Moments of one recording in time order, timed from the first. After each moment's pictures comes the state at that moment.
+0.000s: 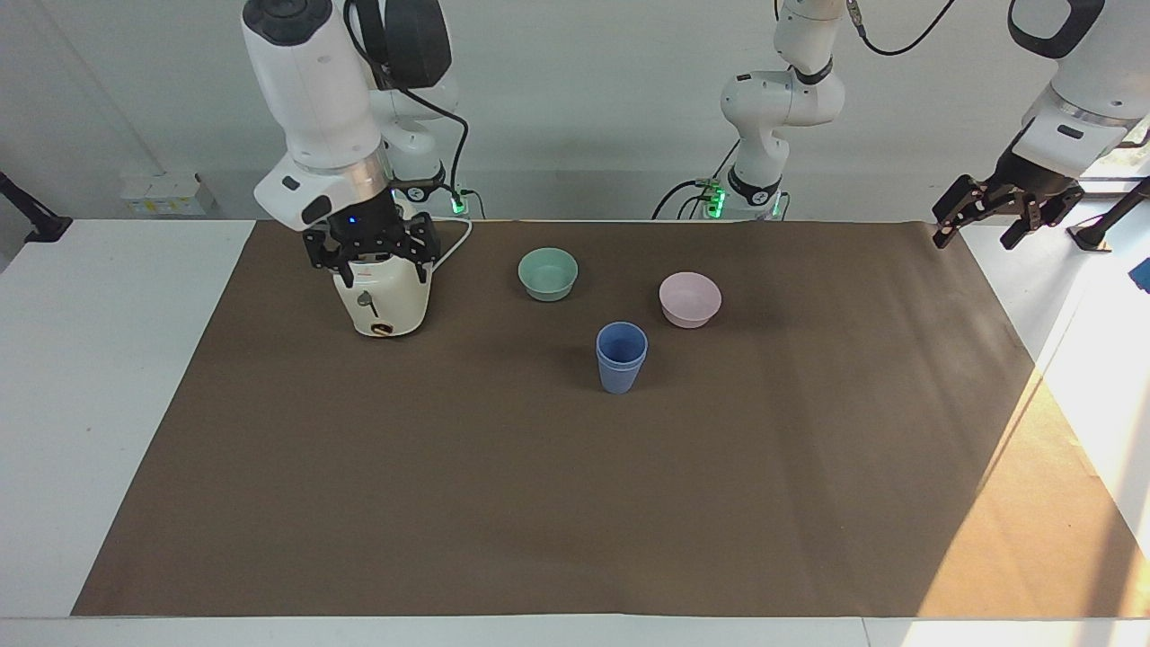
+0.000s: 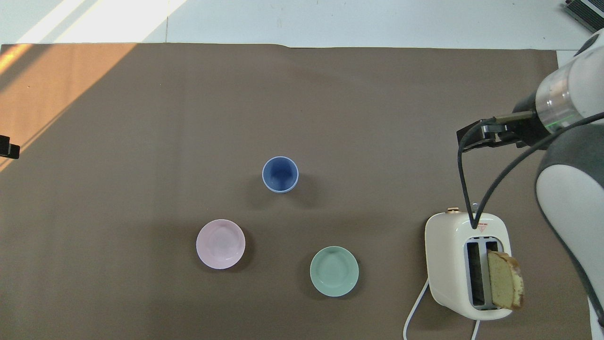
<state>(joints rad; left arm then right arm) -0.06 0.00 0.15 -1.52 -0.03 1.56 0.15 0.00 0.11 0.16 -1.39 -0.01 1.48 0.11</state>
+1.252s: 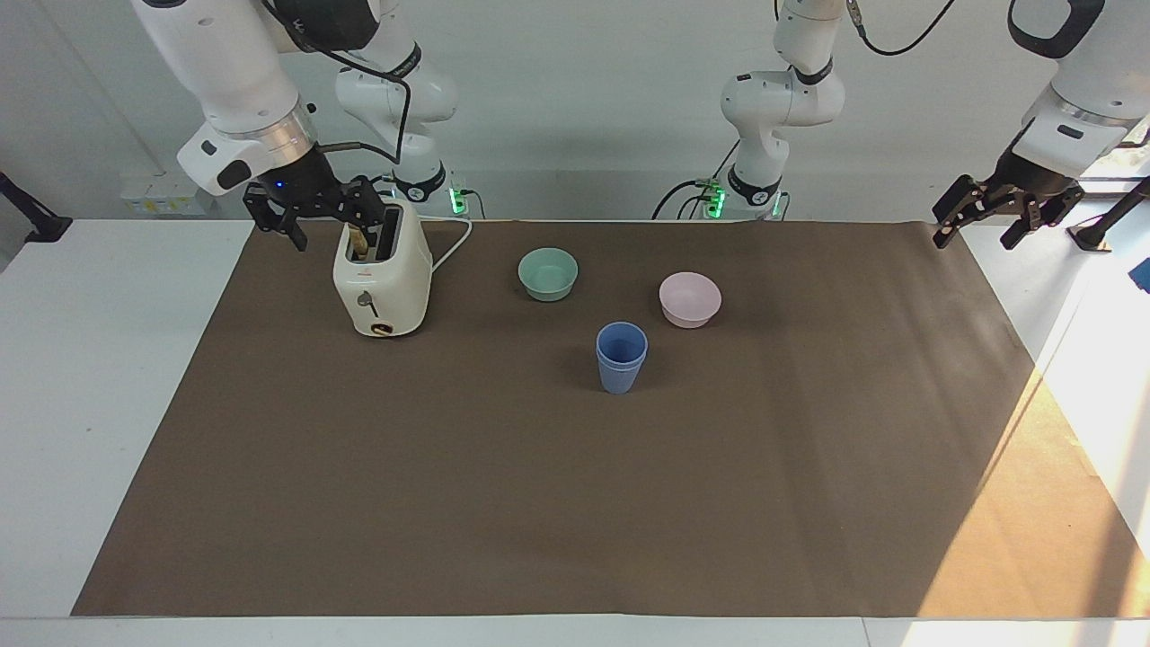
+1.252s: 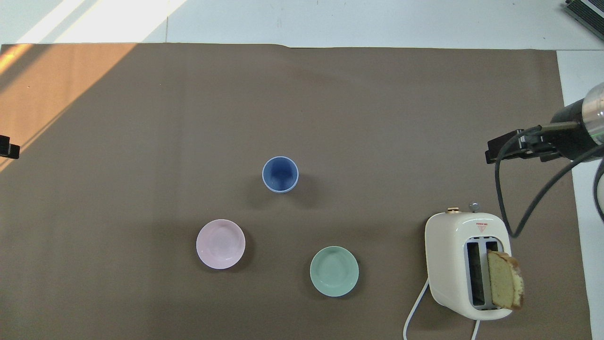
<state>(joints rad) -0.06 0.00 0.15 -1.52 -0.03 1.56 0.15 -0.10 0.06 0.18 -1.46 0.03 1.47 0.05</state>
